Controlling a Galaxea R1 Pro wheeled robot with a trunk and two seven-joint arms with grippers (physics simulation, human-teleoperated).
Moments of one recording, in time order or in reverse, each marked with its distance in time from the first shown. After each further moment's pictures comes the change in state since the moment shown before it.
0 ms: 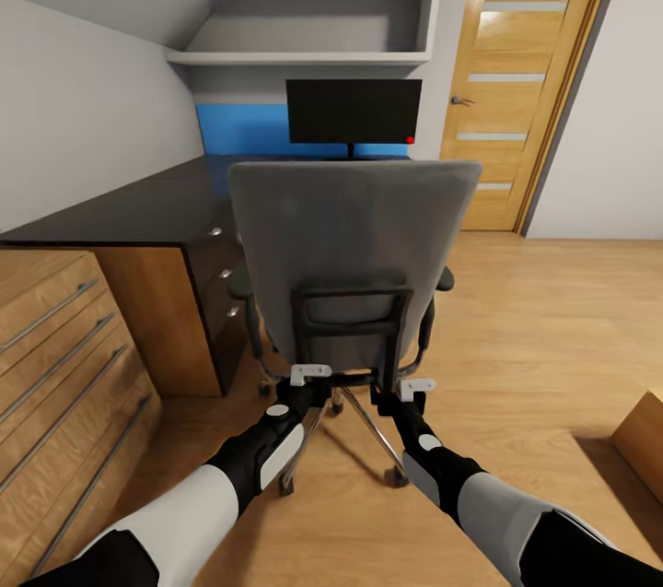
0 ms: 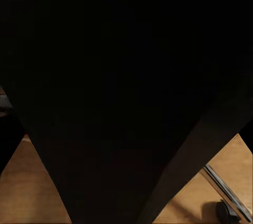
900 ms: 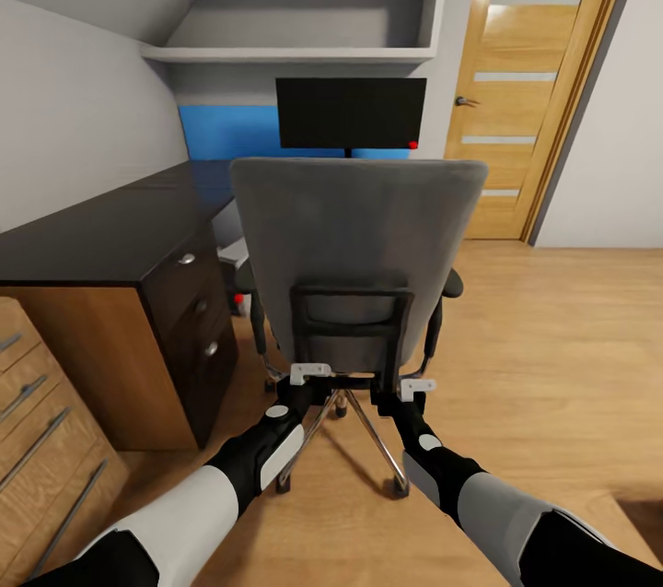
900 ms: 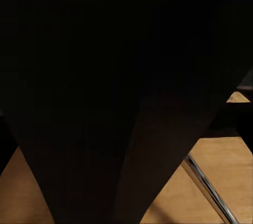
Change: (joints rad) left arm 0.001 0.000 -0.006 0.002 0.012 -0.035 0.000; right arm 0.000 0.000 0.000 0.000 -0.001 0.000 0.001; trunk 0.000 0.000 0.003
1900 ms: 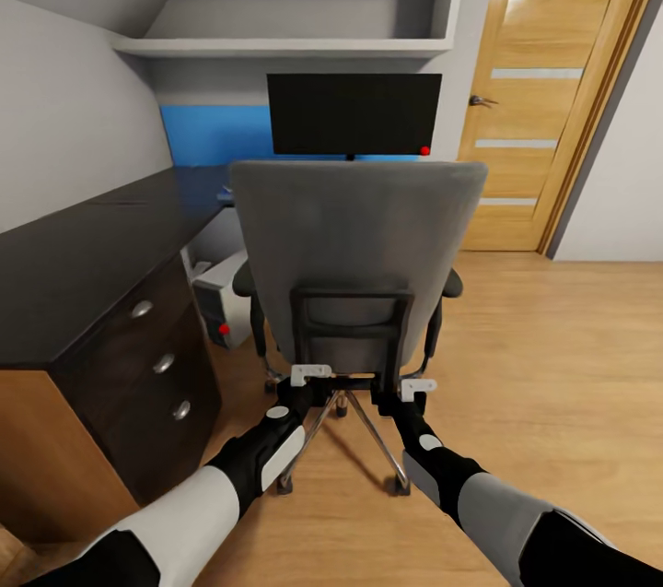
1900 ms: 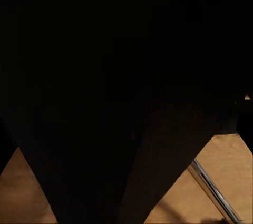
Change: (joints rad) left arm 0.000 -0.004 -0.003 0.007 0.000 0.001 0.002; right arm 0.000 0.000 -0.004 0.000 -0.003 -0.001 -0.002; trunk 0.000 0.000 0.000
